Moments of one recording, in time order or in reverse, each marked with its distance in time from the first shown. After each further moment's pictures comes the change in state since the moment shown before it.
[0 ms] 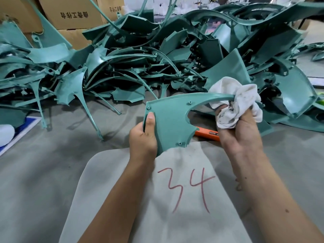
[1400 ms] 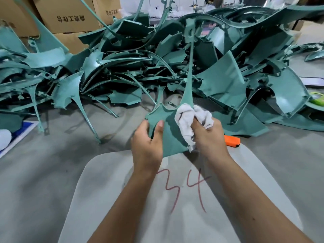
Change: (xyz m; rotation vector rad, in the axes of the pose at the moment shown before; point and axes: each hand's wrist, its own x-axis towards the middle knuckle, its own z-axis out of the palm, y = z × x) left_hand -0.012 -0.003 0.001 0.328 -0.065 0.381; right_hand -0.022 0.046 -0.008 -0.976 -0.233 -0.254
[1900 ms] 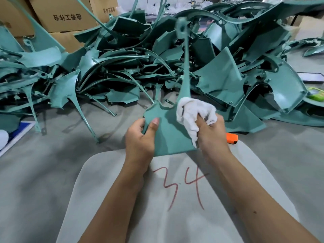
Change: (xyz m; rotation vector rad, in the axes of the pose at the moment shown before) left_hand 0.005 0.005 -0.009 -0.172 -0.077 -0.178; right_hand 0.001 -0.012 -0.008 0.035 0.013 0.084
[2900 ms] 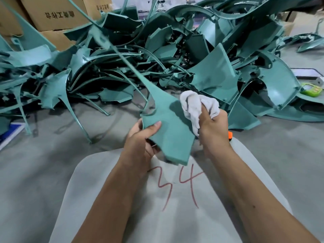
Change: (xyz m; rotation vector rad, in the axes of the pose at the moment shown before) left_hand -0.001 0.003 0.009 -0.501 -0.204 -0.360; right_hand 0.009 0.001 -0.009 0.019 0.143 -0.041
